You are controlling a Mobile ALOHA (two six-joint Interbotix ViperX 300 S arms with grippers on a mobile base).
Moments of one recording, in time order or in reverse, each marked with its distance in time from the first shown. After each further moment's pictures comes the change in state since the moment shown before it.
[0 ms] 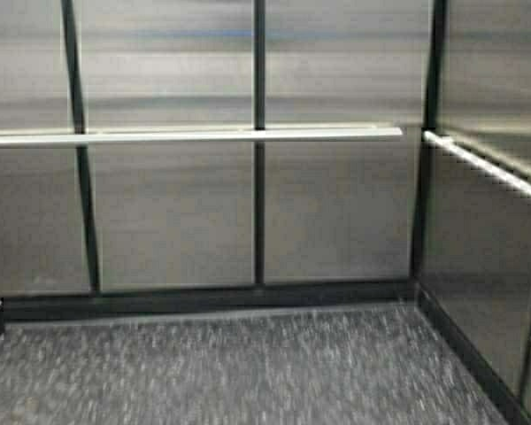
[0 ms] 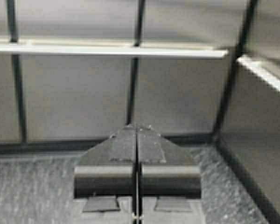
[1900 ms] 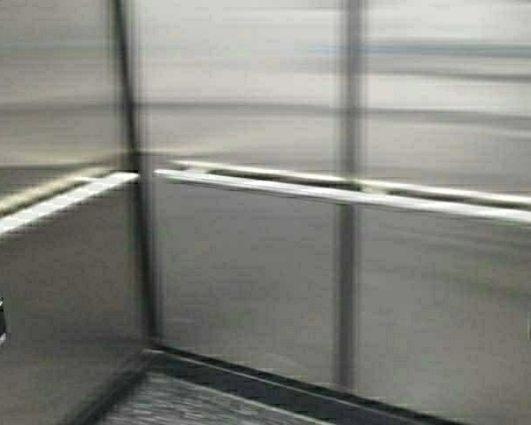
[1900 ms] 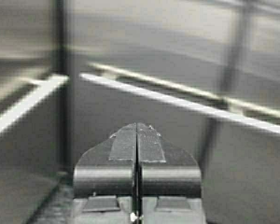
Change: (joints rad) left arm 0.006 0.011 -0.017 -0.014 -0.006 -0.048; right arm -0.095 0.029 0.089 0.091 -0.279 -0.130
